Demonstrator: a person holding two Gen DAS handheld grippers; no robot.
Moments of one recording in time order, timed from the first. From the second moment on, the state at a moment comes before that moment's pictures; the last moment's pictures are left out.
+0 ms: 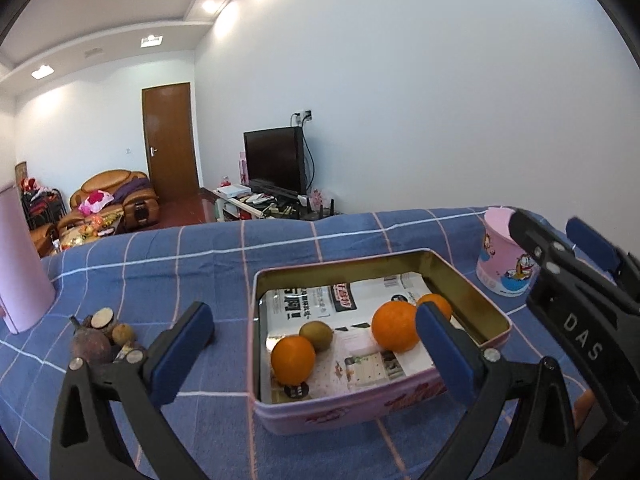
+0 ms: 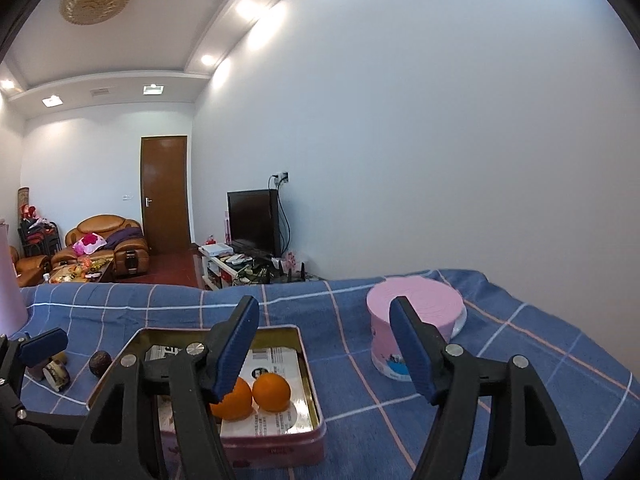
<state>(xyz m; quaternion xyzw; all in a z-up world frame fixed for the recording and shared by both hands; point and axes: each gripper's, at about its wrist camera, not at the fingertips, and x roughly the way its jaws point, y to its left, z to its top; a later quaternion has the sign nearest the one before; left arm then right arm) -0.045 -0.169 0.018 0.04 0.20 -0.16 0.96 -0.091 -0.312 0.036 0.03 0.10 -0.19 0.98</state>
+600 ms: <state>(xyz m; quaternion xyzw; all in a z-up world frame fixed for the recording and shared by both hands) -0.051 -0.120 0.016 0.01 0.22 -0.13 0.97 -0.096 -0.294 0.030 0.03 0.14 -0.20 0.97</state>
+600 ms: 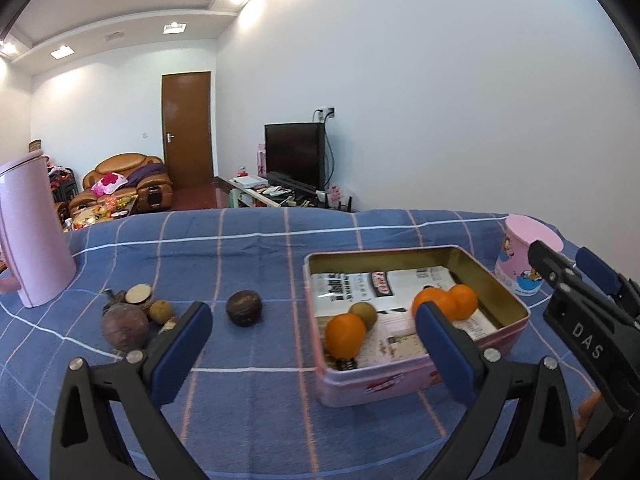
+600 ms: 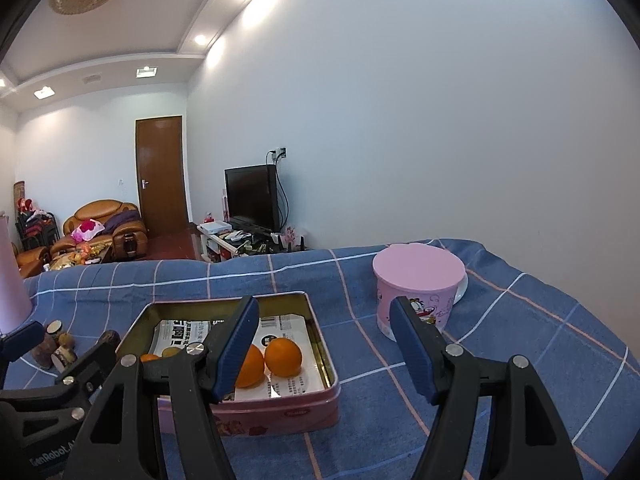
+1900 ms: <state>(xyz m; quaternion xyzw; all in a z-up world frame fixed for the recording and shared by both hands) 0.011 0.024 0.007 0.04 0.25 -0.03 0.97 -0.035 -0.161 0.020 0.07 0.18 -0.07 0.98</state>
